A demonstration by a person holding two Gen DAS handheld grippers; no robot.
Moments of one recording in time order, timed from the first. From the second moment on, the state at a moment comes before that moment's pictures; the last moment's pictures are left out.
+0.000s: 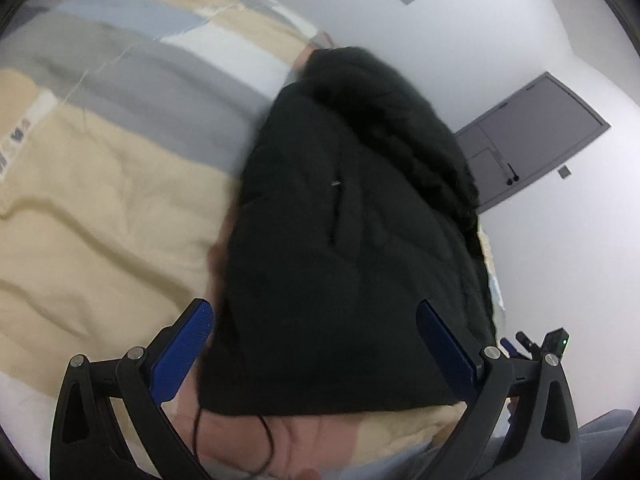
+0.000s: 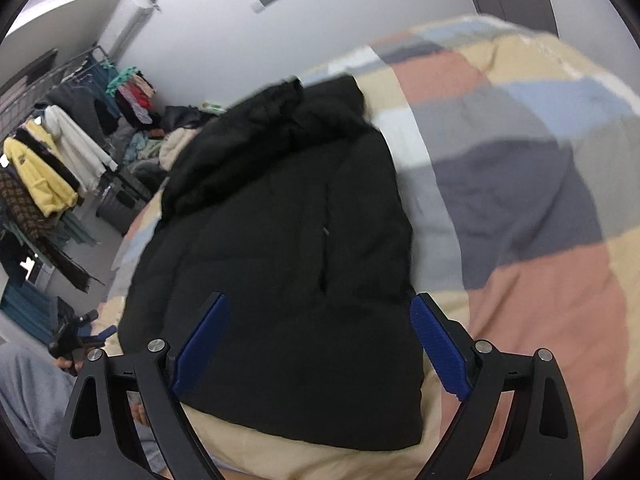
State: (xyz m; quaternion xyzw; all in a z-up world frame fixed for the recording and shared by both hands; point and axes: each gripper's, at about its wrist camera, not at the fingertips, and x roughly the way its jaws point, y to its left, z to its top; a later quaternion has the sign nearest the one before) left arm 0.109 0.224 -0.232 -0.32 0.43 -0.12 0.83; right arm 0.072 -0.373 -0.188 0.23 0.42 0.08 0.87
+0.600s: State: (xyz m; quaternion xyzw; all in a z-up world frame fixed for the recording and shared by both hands) left arm 0.129 0.228 -0.265 -0.41 0.39 -0.23 0.79; right arm 0.082 -0.376 -0.238 0.30 0.46 0.10 0.83
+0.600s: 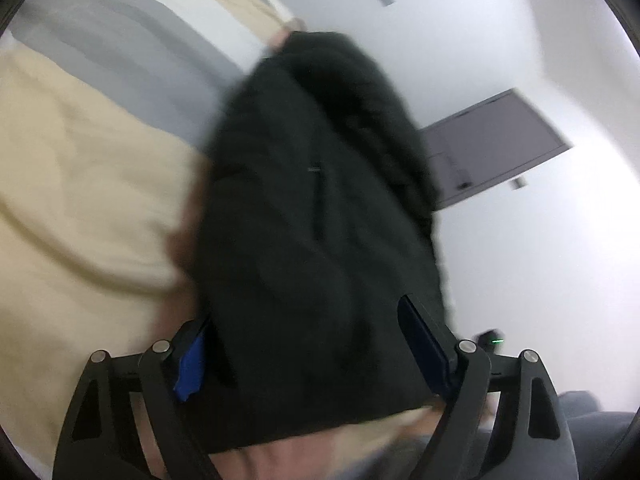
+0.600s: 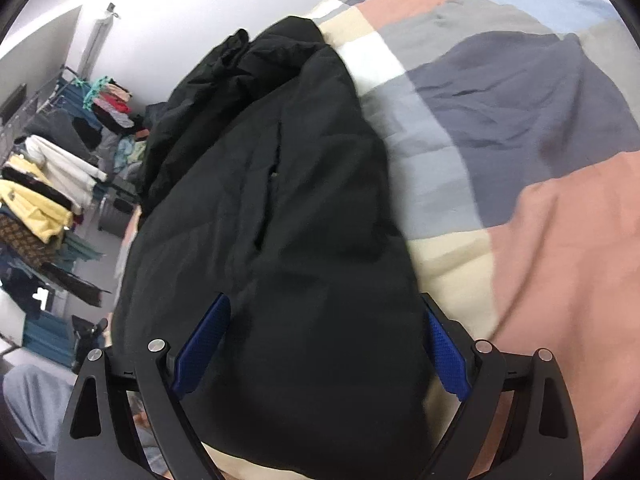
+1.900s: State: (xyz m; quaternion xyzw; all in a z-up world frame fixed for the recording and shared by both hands) left arm 0.123 0.224 -0.178 -0.46 0.32 -0.19 0.81; right arm 0.086 -0.339 -0.091 0.25 0.33 0.21 0.89
